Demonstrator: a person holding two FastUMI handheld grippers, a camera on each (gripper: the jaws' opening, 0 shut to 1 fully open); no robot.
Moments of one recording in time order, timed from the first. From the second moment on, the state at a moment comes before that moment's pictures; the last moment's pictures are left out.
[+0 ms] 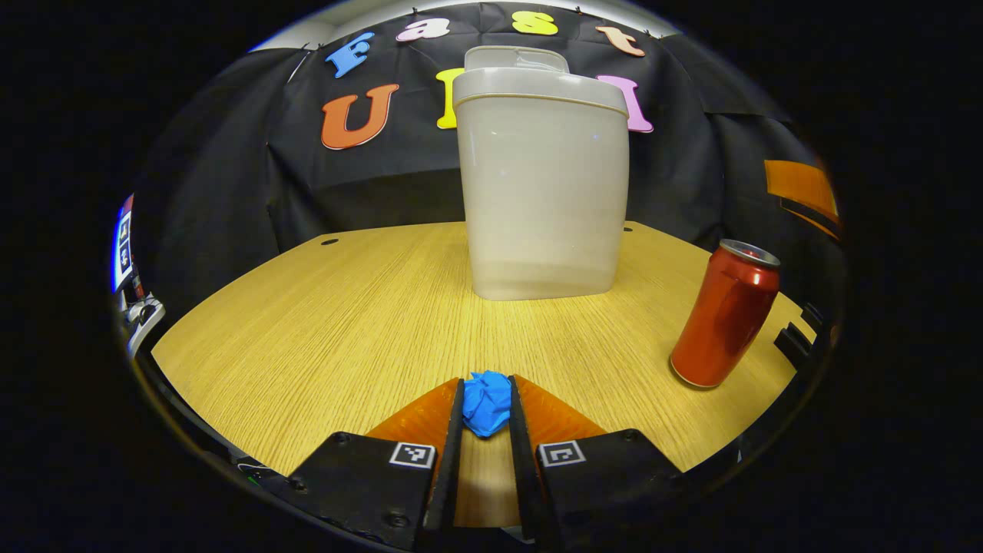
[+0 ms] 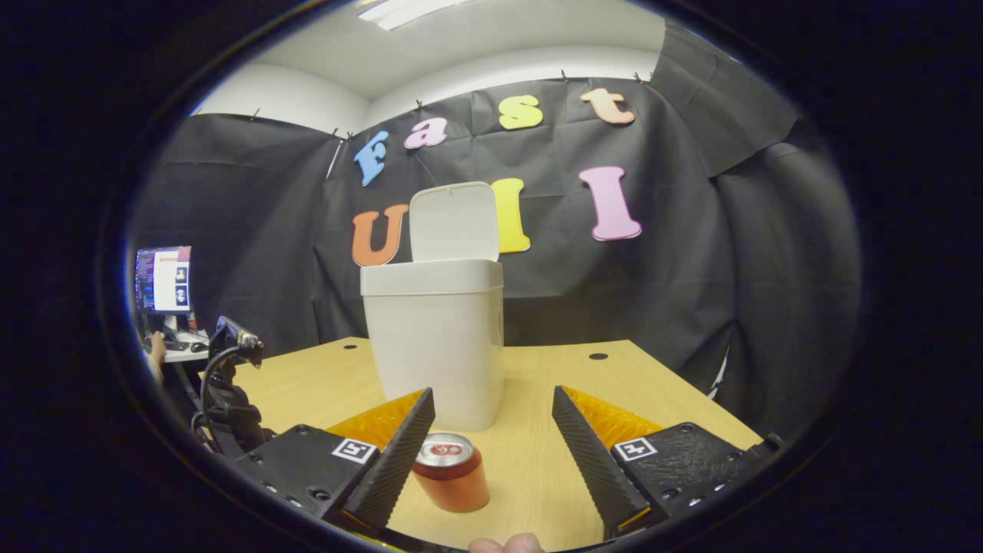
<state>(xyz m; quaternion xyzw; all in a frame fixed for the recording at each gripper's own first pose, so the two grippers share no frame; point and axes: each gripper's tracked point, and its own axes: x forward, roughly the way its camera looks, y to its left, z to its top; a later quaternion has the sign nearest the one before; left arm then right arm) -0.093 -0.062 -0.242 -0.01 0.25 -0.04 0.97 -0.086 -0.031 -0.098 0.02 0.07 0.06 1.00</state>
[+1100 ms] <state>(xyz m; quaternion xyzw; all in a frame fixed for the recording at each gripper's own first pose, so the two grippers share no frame) -0.042 -0.024 -0.094 -0.04 0.07 -0.01 1.00 -0.092 0.002 -0.164 -0.01 0.13 0.04 0.99</state>
